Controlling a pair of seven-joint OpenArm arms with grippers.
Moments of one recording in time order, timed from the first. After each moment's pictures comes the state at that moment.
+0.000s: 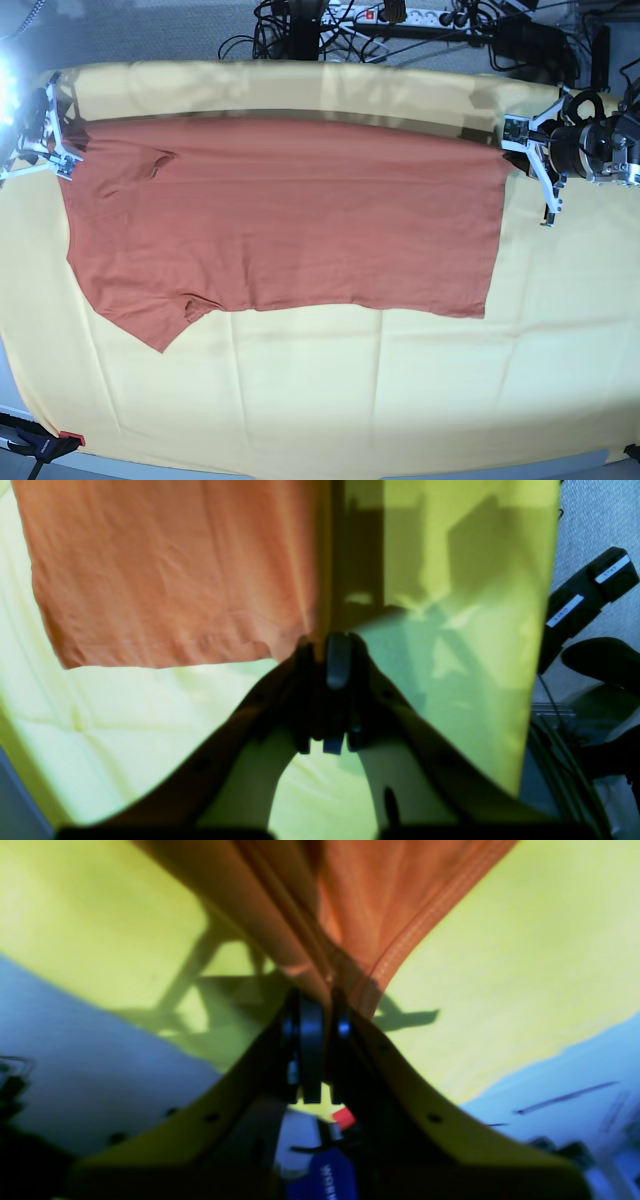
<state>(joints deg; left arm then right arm) -9.3 -76.8 43.2 113.2 -4.4 -44.1 15.8 -17.6 59.9 -7.1 102.0 29.0 36.2 -68.1</state>
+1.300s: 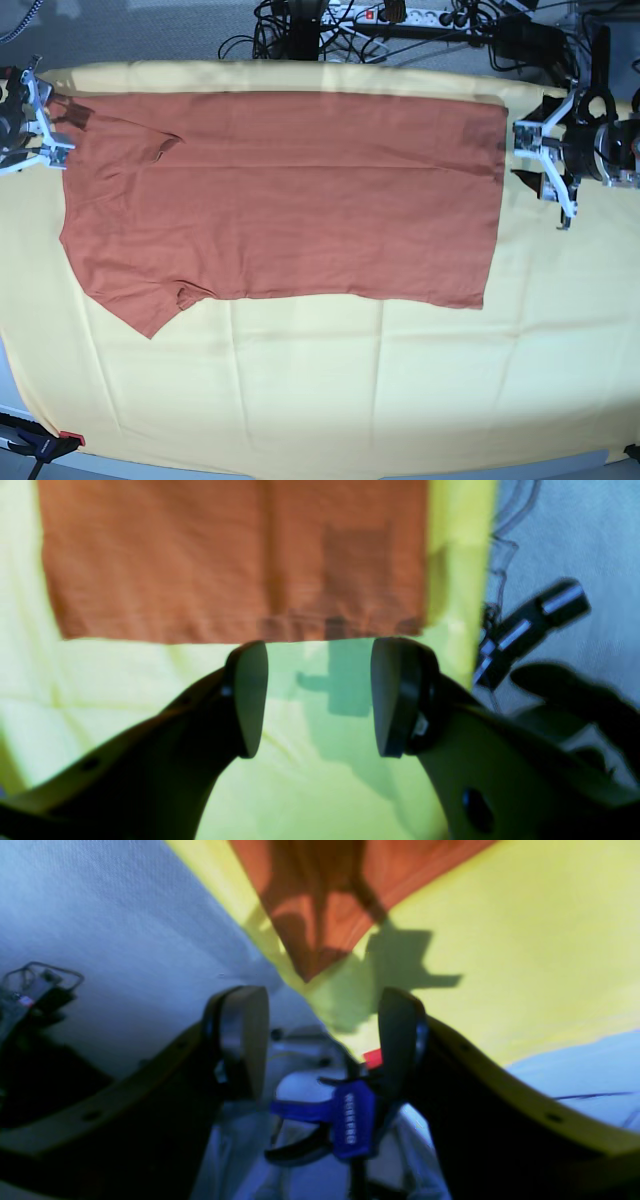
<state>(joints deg) -13.7 -81.9 43.3 118.4 -24.5 -39.8 25.8 -16.8 70.8 -7.1 111.1 48.9 37.2 -78.2</state>
